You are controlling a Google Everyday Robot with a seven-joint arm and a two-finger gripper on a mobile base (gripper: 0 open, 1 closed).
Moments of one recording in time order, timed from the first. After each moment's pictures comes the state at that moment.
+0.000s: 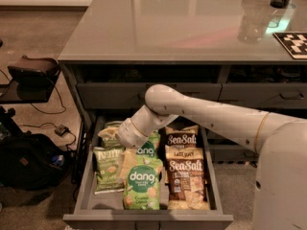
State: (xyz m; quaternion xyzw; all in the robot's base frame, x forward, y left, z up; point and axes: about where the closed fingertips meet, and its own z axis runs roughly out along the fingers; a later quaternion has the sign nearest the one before) arm 0.482 0.146 0.631 -0.76 0.47 0.39 0.23
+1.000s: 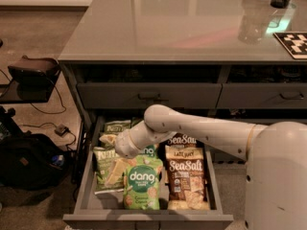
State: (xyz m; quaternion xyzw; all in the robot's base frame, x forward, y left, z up) arm 0.502 0.178 0.573 -0.69 0.53 0.41 0.28
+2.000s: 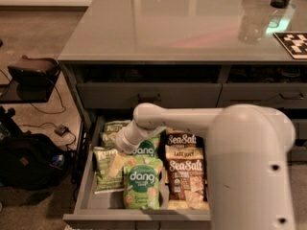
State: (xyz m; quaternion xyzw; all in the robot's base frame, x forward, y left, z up) arm 0.557 0.170 0.505 -0.68 0.63 0.31 0.21
